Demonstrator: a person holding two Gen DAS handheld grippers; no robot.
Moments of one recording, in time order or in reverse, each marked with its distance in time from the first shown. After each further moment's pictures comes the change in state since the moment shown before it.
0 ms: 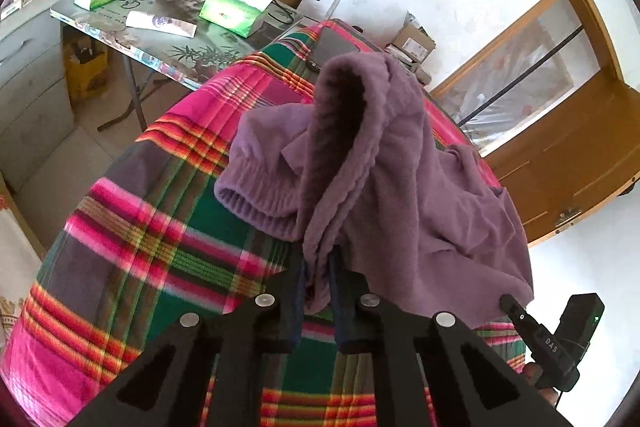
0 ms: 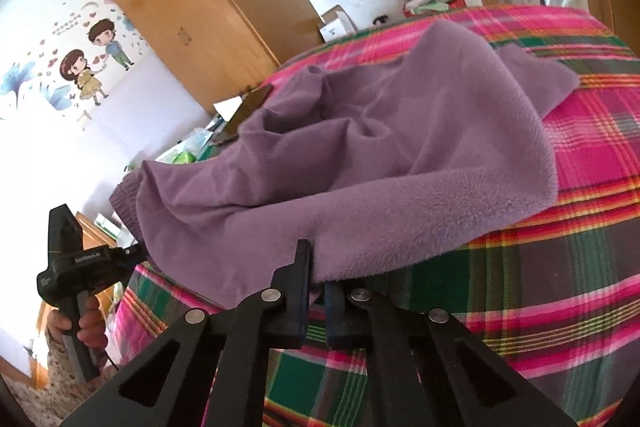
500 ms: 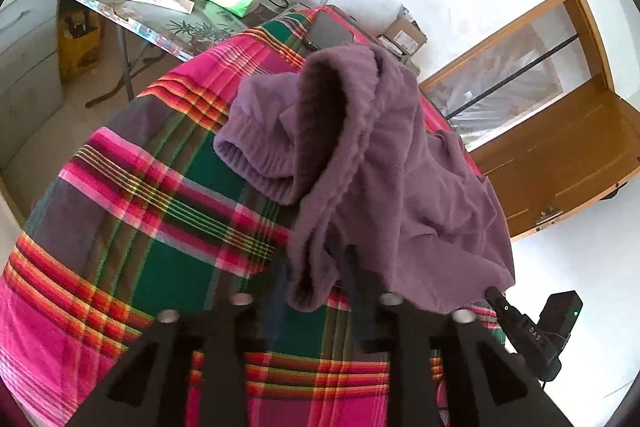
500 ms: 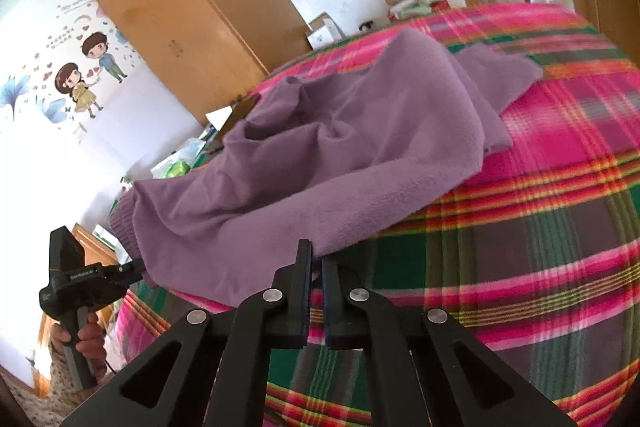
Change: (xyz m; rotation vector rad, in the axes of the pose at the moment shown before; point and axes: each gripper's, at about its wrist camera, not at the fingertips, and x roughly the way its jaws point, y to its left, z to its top) left arm -0.003 0.006 -0.016 -0.035 0.043 -0.055; right arm -0.015 -0.022 -0.005 0.064 -0.007 -0.017
